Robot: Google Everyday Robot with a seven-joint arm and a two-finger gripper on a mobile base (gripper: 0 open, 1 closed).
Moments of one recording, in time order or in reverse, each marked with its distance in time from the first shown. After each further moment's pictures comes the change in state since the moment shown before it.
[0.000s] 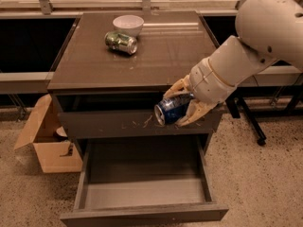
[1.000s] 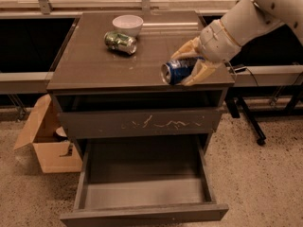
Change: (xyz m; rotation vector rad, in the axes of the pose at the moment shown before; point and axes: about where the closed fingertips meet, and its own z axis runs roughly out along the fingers) arm 0.054 -0.085 -0.040 0.075 -0.099 0.039
